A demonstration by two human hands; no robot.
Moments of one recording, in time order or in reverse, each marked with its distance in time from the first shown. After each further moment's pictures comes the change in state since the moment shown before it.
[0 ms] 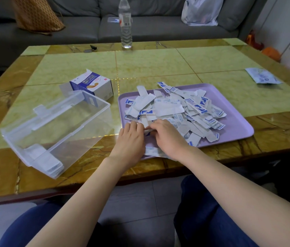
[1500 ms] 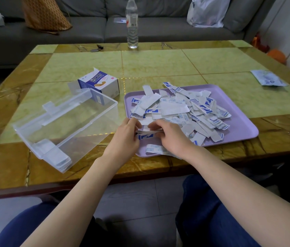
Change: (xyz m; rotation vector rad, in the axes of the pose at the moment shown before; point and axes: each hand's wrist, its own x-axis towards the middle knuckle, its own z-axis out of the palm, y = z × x) left_hand -0.014 -0.018 -0.021 -0.528 0.092 -0.140; right_hand -0.007 -0.009 -0.004 0.215 -0.052 0.093
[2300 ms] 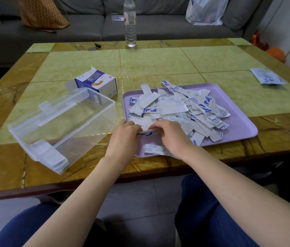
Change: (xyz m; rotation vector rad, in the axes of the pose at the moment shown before) left_hand 0.003 0.004 0.008 0.241 0.085 0.102; right_hand 0.003 0.008 0.001 -0.085 0.079 -0.030
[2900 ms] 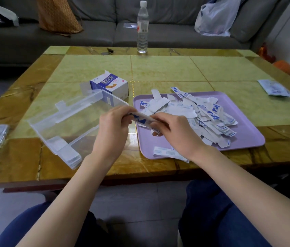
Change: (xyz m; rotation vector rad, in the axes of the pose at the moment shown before) left_hand -0.011 -0.007 -0.064 -0.329 0.361 -0.056; right_hand -0.010 -0.047 -0.023 0.207 0.001 -0.235
